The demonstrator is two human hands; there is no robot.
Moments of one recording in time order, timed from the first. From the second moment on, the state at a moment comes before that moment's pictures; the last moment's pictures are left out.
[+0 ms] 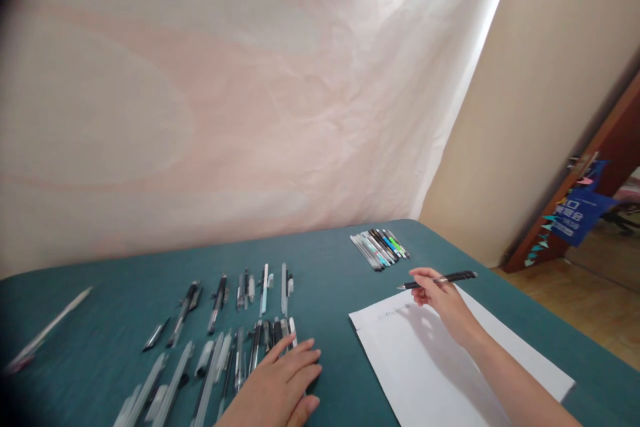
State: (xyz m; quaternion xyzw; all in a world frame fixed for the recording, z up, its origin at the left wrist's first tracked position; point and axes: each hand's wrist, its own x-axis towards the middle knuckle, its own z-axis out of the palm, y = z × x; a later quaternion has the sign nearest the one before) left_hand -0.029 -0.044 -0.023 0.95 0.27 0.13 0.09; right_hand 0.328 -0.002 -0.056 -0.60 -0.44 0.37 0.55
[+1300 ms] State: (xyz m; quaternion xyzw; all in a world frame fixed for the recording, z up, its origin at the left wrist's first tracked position) left_hand -0.026 -0.047 -0.024 0.95 0.26 0.13 0.05; right_hand 0.351 -0.012 -0.085 -0.70 -0.59 0.12 0.38
